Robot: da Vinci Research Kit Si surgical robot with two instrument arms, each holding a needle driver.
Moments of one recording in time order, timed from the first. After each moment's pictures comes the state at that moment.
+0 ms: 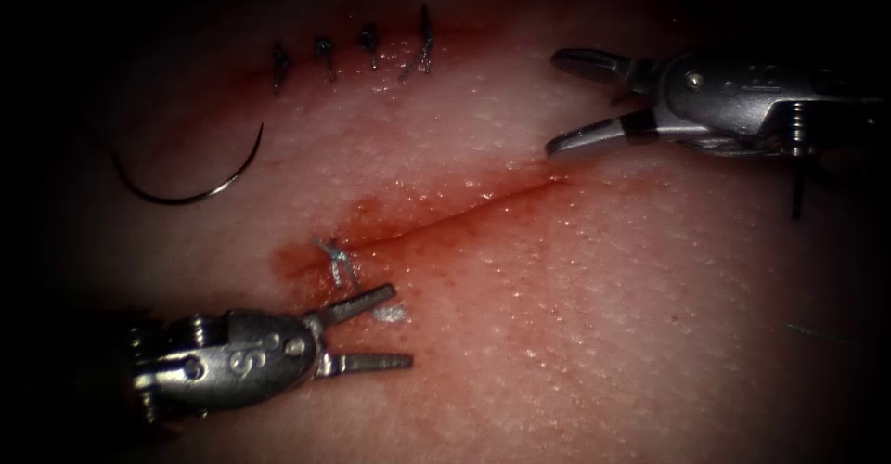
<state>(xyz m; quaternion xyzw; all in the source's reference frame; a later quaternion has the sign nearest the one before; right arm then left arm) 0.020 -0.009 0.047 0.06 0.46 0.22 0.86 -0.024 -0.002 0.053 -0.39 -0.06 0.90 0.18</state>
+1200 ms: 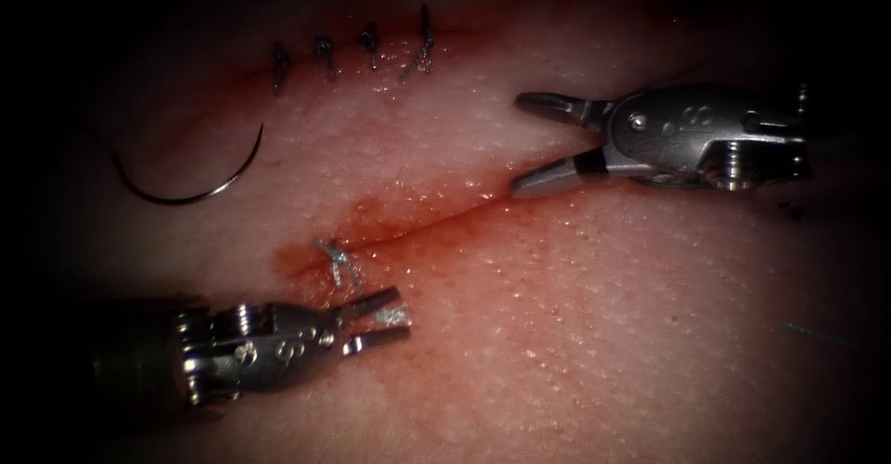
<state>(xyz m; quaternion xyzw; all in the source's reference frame) 0.022 -0.011 0.051 0.09 0.45 0.20 0.87 -0.024 -0.002 0.056 -0.33 0.00 0.93 0.15</state>
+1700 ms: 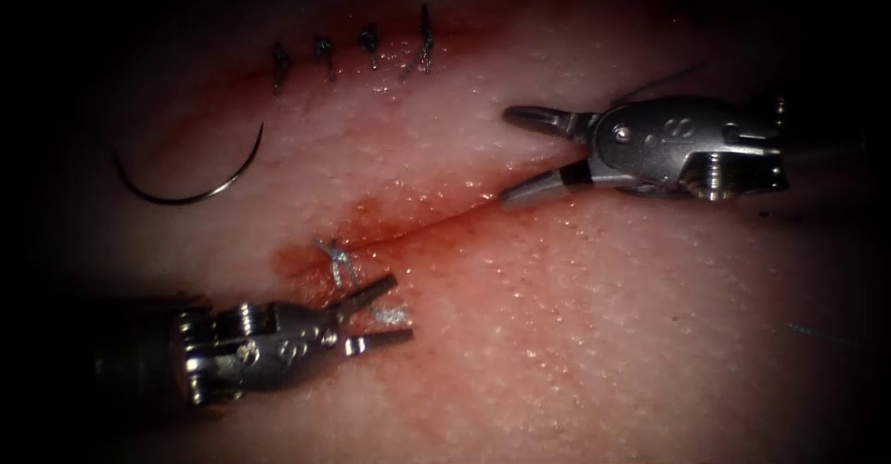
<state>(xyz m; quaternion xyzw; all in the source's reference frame) 0.023 -0.012 0.052 0.10 0.46 0.19 0.87 -0.025 -0.002 0.056 -0.34 0.01 0.93 0.15</state>
